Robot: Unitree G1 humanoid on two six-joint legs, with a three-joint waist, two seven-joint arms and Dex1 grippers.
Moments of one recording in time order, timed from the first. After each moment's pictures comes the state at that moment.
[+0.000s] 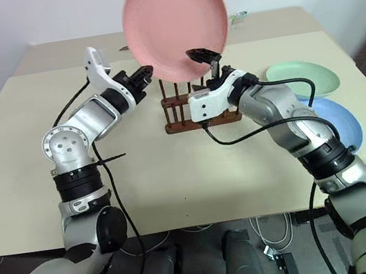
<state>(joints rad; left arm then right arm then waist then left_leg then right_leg) -0.86 0.00 0.37 0.00 -0.92 1.06 0.17 -0.76 -0.72 0.40 0.09 -0.75 -0.20 0.29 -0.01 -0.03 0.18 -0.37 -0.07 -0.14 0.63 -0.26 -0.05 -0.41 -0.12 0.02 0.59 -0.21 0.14</state>
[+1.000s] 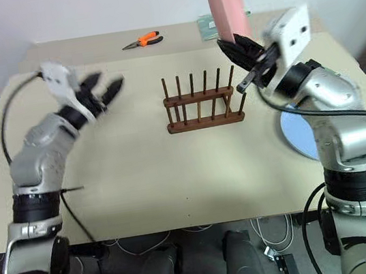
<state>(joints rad) -0.57 0.52 -0.01 0.03 -0.48 0.41 -0.60 -0.57 -0.58 -0.28 -0.36 0.67 0.59 0.62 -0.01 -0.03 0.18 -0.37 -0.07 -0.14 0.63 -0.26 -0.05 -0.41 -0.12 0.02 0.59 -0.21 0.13</state>
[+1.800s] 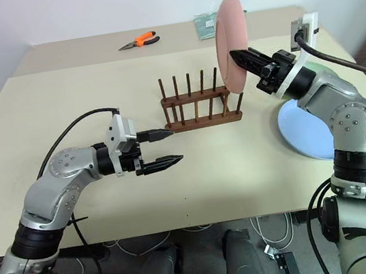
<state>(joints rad) -0.44 0.57 -0.18 -0.29 -0.48 0.47 -0.96 -0.61 -0.59 -0.34 0.01 0.91 0.80 0.64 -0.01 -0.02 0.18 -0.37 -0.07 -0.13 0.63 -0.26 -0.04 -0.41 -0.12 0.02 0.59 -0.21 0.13</state>
